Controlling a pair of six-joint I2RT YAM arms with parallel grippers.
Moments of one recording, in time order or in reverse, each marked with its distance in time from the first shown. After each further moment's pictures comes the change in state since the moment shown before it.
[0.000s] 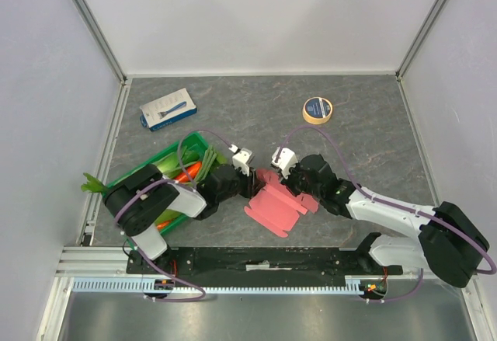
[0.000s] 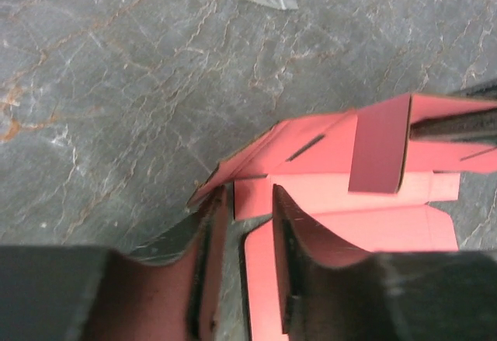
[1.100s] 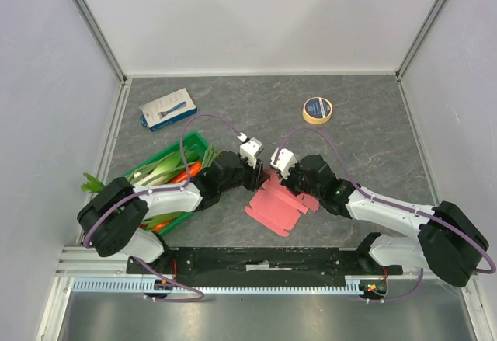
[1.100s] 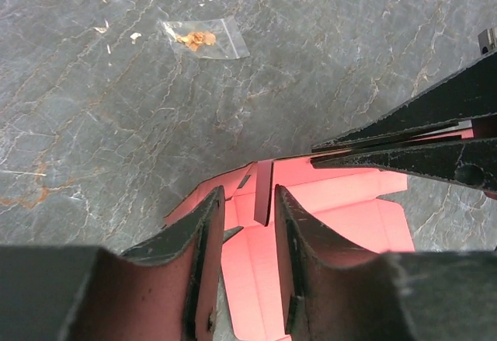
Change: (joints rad) left arm -0.019 -0.238 0.142 -0.388 0.027 0.131; right arm 0.002 0.005 0.000 0.005 0.013 -0.046
